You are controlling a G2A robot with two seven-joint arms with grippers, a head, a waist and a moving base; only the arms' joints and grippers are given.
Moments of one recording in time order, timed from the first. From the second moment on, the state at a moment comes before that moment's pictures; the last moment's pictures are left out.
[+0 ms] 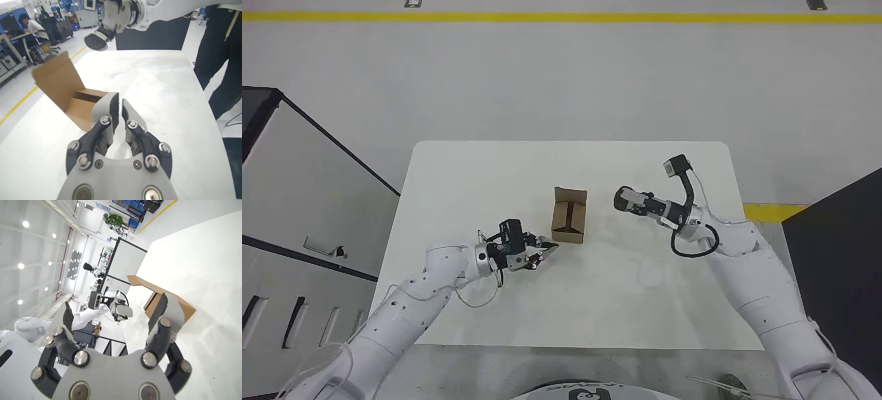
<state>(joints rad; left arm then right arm) 1.23 -1.05 -0.91 -1.23 1.67 -0.77 0.66 -1.20 -1.12 1.18 -1.24 0.32 -0.59 0.90</state>
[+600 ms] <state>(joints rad) 1.15 -1.12 -0.80 -1.05 1.59 -0.65 0.67 -1.01 -1.17 1.08 -1.03 0.51 -0.58 1.00</state>
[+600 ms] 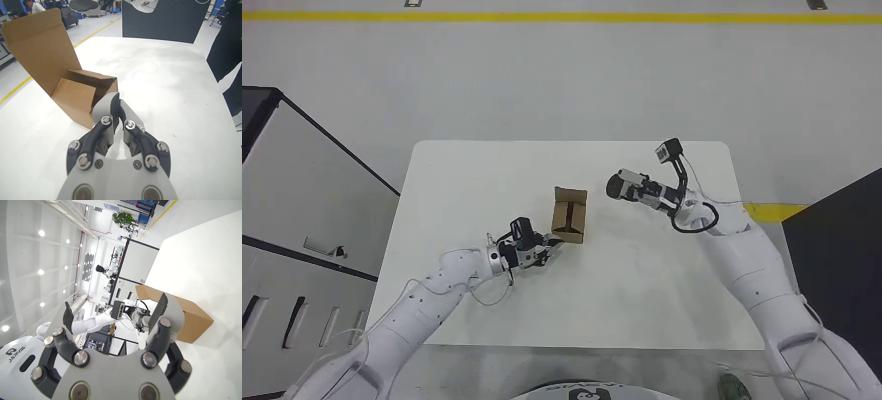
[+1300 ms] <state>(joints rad) 1.12 -1.14 -0.77 -1.00 1.60 -0.63 0.72 -0.78 -1.30 0.85 -0.73 0.50 -0.66 0.96</state>
